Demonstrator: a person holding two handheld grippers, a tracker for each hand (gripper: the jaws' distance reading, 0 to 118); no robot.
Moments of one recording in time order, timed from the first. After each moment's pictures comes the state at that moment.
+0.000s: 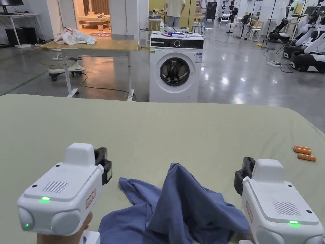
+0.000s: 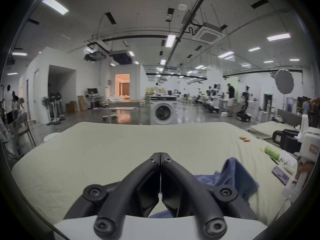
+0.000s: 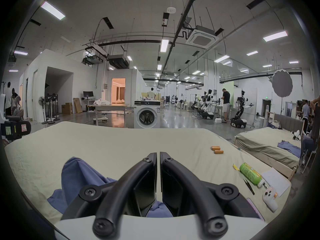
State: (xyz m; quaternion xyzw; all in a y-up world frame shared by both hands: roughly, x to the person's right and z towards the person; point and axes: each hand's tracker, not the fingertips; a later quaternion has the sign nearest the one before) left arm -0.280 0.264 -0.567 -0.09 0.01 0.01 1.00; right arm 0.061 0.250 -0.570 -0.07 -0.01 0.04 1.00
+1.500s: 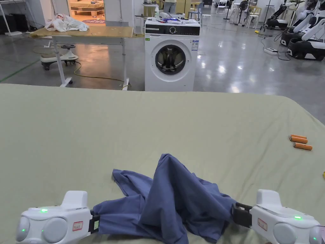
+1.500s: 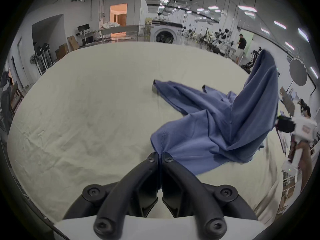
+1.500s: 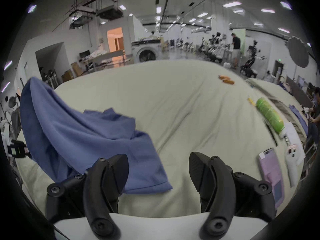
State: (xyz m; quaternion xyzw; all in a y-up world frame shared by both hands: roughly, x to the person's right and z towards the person) left arm -0.305 0.176 -0.565 -0.42 -0.04 0.06 0.91; right arm 0.148 0.125 -0.624 -0.37 0.04 -0.02 0.93
